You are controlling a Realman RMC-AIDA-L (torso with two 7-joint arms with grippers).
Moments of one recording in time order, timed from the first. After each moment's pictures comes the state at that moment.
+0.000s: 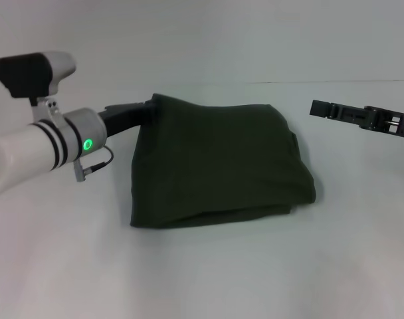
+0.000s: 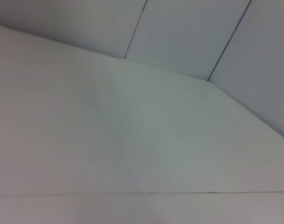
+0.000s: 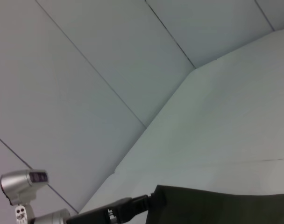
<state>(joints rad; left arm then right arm) -0.76 -2.16 0.84 0.45 1.72 0.67 -1.67 0.56 1.99 -0.71 -0.64 -1.80 -1.42 1.93</state>
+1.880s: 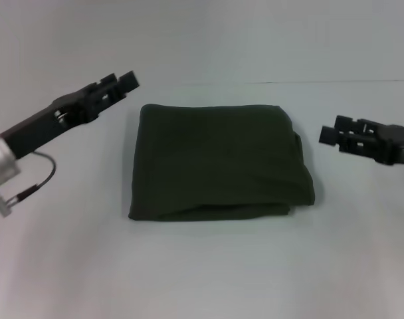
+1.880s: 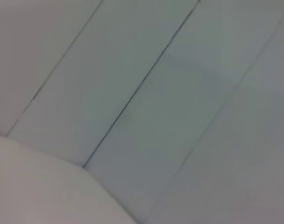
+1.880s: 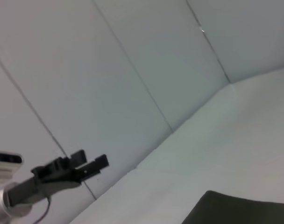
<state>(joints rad) -0.48 -2.17 0.61 0.71 1.62 1.43 -1.69 0.49 2.01 -0.64 -0.65 -1.79 -1.56 1.68</state>
